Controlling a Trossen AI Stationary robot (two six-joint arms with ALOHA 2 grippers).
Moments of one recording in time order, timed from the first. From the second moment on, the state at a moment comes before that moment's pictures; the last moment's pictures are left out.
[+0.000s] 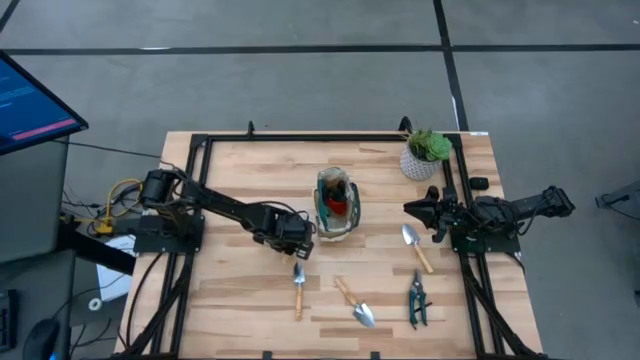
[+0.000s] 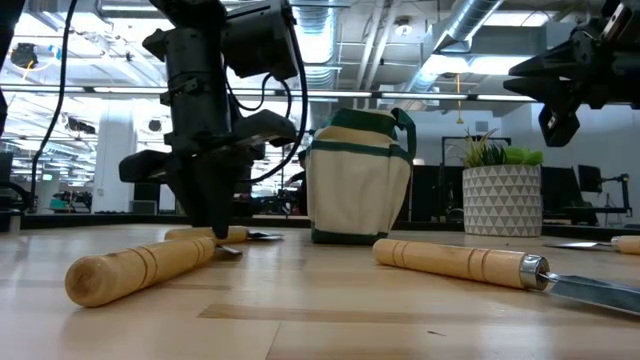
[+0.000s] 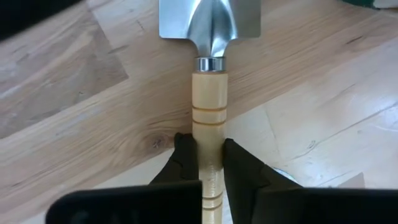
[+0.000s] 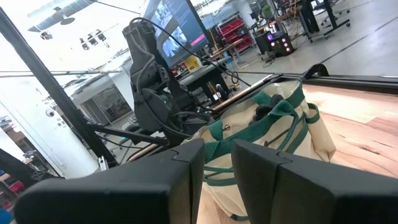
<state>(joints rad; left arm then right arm) -0.13 1.81 1.02 -0.57 -0.01 -1.28 0.27 0.01 0.00 0.07 0.44 0.49</state>
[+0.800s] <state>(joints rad) -0.07 1.43 1.01 -0.78 -0.03 -1.24 0.27 0.01 0.00 0.07 0.44 0.50</state>
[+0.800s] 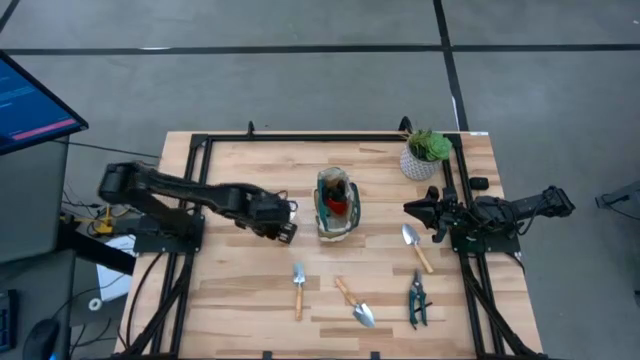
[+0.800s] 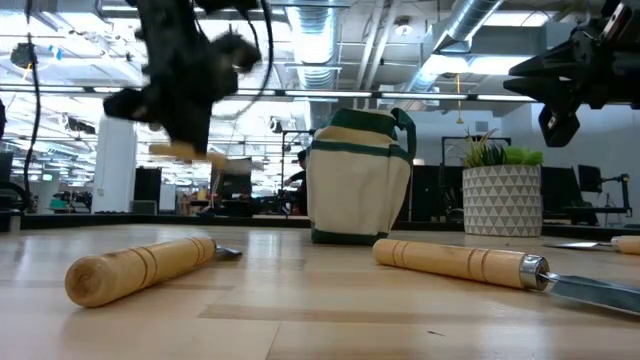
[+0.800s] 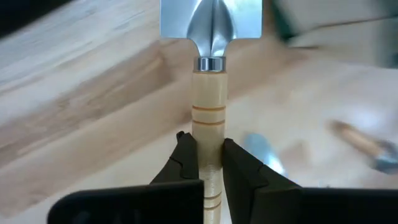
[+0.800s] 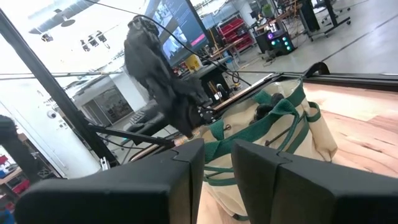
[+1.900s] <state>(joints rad) -0.05 0.98 1.02 -0.29 0.24 -1.55 0.27 0.43 0.26 0.34 0.48 -0.24</state>
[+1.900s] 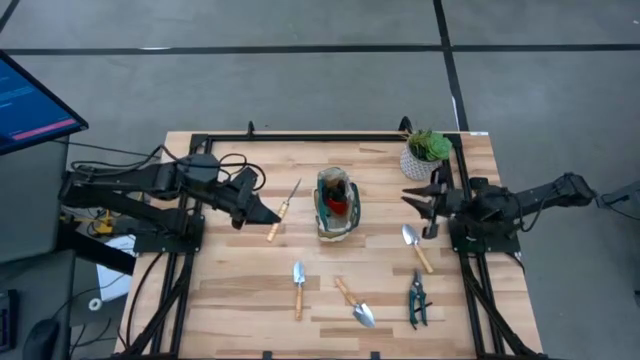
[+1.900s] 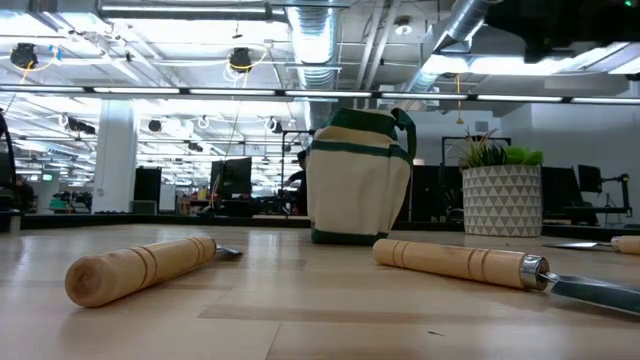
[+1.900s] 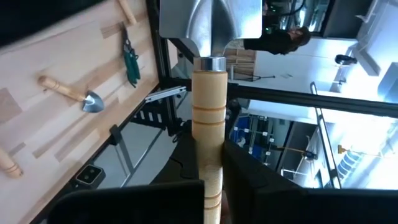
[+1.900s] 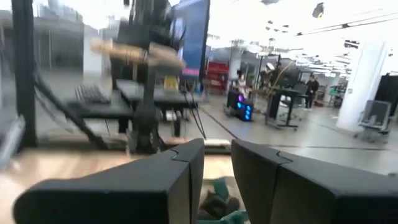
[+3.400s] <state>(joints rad) 0.07 0.98 1.02 -0.20 0.08 -1.78 0.26 1.58 1.39 0.11 0.43 -0.84</state>
